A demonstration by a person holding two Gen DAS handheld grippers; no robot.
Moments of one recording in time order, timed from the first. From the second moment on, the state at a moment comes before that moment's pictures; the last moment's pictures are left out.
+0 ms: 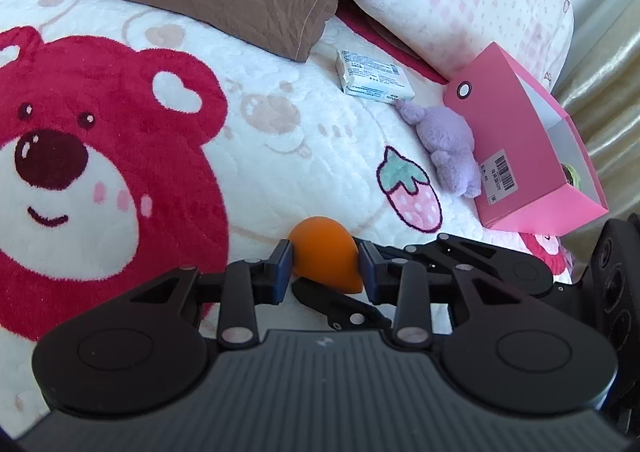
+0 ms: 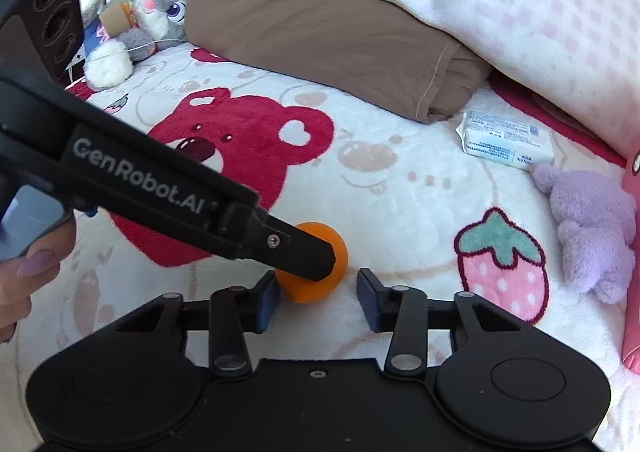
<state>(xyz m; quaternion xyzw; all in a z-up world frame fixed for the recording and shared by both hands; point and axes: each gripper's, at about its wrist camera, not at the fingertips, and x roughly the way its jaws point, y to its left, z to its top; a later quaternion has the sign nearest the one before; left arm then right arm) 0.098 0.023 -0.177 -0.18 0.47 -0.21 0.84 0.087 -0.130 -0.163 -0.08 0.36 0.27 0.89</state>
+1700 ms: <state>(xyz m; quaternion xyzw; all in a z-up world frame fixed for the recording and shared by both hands) 0.140 -0.198 0.044 -0.13 0.42 -0.34 0.83 0.091 -0.324 0.059 -0.06 0.30 0.11 0.94</state>
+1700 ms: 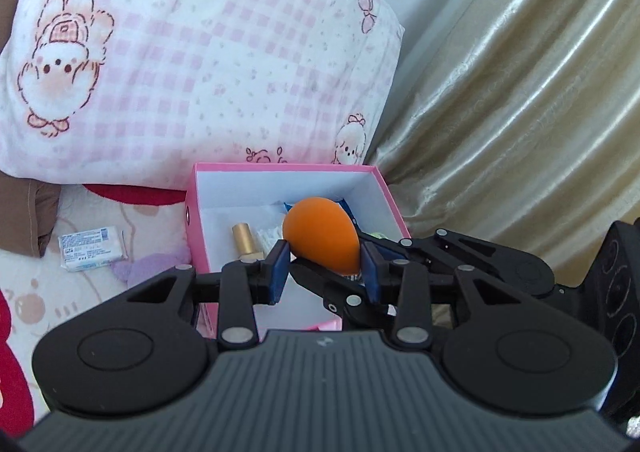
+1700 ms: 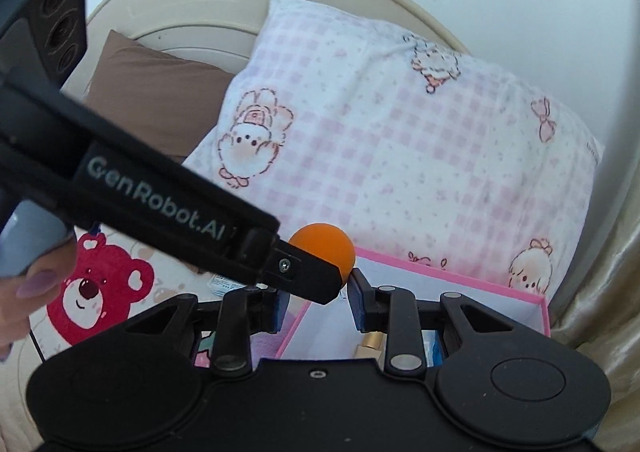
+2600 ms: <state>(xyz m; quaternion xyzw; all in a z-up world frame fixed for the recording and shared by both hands) 0.290 -0.287 -0.094 -0.20 0.53 -0.28 0.78 0.265 -0.420 -0.075 0.00 0.48 0.14 0.87</state>
